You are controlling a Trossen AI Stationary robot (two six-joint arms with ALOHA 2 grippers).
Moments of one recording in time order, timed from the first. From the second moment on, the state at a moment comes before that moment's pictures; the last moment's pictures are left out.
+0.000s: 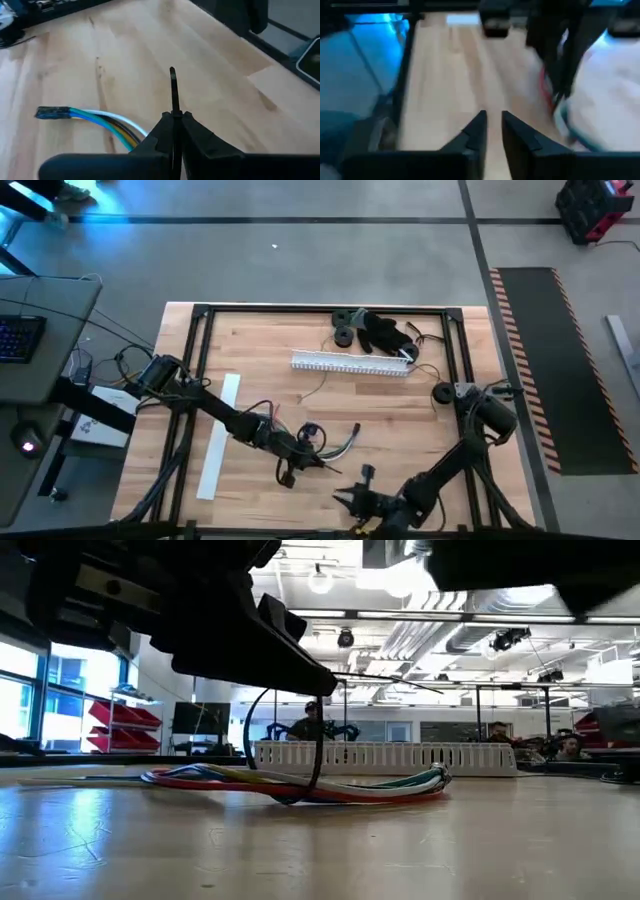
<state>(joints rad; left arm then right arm) -0.43 1.85 0.85 0.50 -0.09 0.11 0.81 2.10 1.28 0.06 0.95 0.53</state>
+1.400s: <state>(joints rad) -0.34 1.85 0.85 0.51 0.09 0.28 0.92 2.14 1.34 0.02 1.05 0.94</state>
